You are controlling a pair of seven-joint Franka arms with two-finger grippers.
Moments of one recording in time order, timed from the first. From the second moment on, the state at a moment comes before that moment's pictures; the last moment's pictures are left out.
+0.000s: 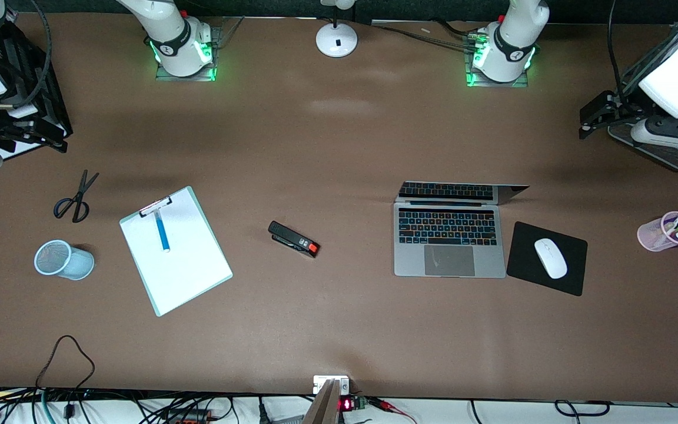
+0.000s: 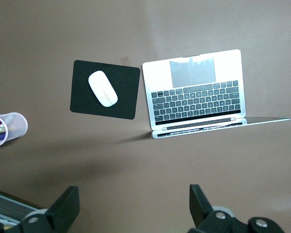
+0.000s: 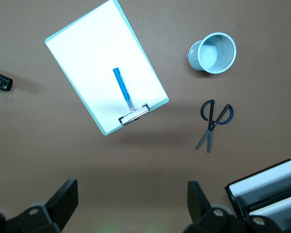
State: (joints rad) left arm 0.07 -0.05 -0.15 -1.63 -0.01 1.57 0.06; right arm 0.07 0.04 -0.09 -1.62 -0.04 1.57 -0.03
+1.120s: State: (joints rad) left arm 0.07 -0.01 -0.15 -1.65 -0.01 1.60 0.06; right arm 0.15 0.41 -0.08 -1.58 -0.04 1.90 -0.14
